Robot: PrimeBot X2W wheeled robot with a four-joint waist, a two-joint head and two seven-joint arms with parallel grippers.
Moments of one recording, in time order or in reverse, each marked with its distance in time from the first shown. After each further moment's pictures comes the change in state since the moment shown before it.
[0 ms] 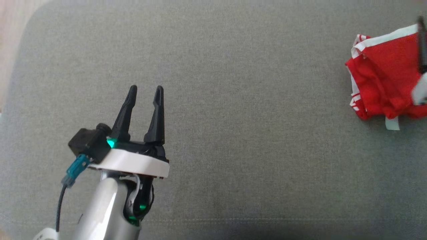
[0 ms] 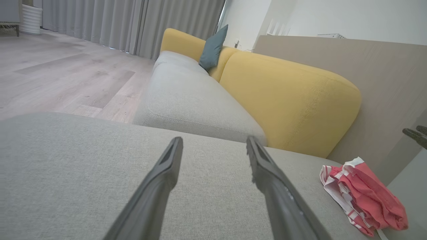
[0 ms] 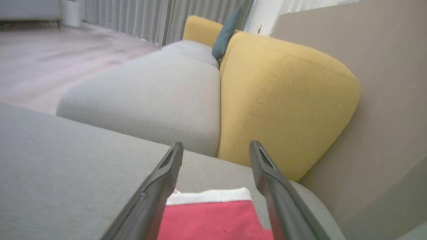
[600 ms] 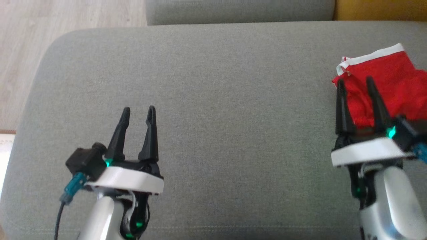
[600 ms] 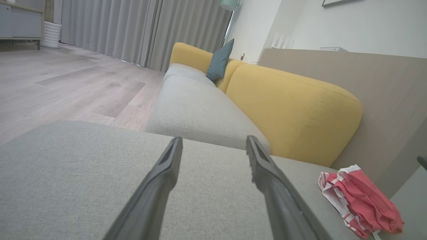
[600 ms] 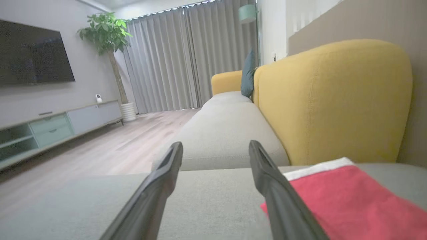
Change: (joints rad) left arm 0.094 0.001 0.035 -0.007 0.000 0.017 0.000; right arm 0.283 0.394 0.017 -0.095 0.063 0.000 -0.325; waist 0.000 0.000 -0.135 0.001
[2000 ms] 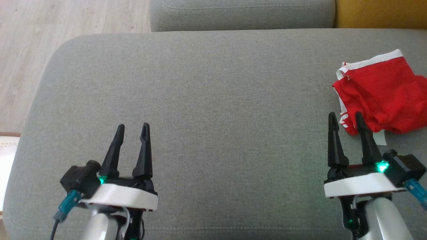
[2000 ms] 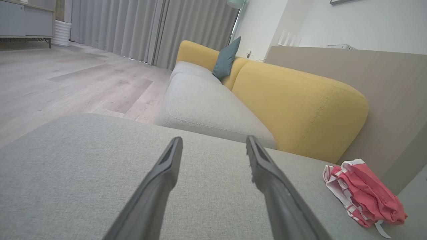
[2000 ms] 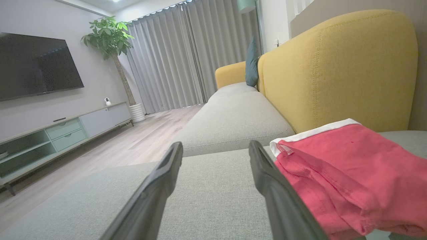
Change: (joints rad) left arm 0.103 0.001 0.040 -0.037 0.016 -0.022 0.000; right arm 0.167 0.008 0.054 -0.002 0.103 0.000 -0.113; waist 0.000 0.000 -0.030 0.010
